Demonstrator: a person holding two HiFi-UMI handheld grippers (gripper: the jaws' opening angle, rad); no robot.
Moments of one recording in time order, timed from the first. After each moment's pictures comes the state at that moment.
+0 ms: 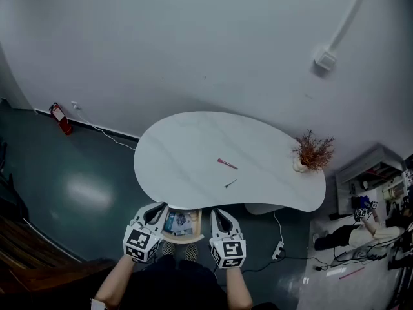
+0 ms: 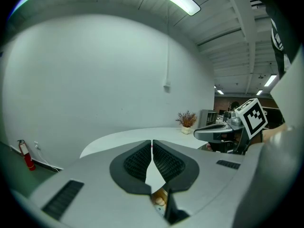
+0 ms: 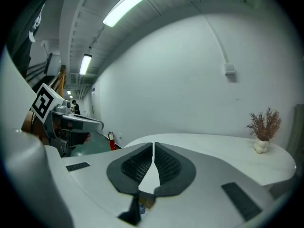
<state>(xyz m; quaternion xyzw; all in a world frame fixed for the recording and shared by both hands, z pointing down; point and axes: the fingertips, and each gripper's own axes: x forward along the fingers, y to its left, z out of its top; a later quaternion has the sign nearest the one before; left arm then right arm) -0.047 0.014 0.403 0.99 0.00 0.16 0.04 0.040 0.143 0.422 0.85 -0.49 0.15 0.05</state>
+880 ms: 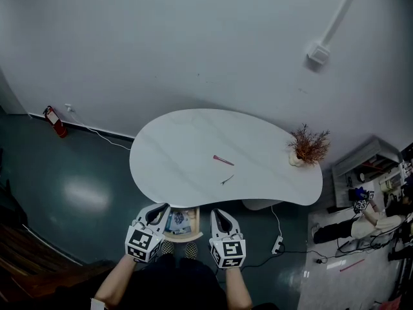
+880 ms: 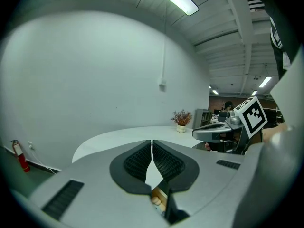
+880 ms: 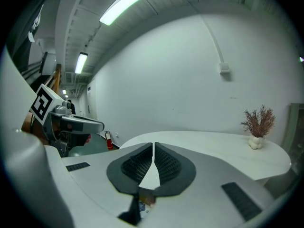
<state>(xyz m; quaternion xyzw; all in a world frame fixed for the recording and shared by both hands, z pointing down) -0.041 0.028 0.408 0.99 0.03 0.17 0.04 0.036 0.154 0.427 0.87 -0.47 0.16 0.05</state>
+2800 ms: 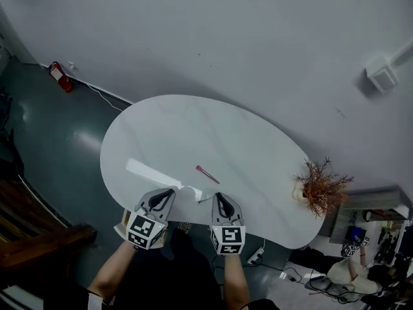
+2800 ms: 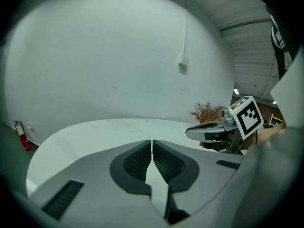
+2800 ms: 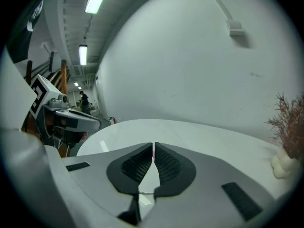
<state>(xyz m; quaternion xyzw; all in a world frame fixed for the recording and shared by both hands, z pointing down) 0.208 0.035 0.490 0.97 -0.05 0.23 0.10 0.307 0.130 0.511 0.80 -0.55 0.23 0.11</state>
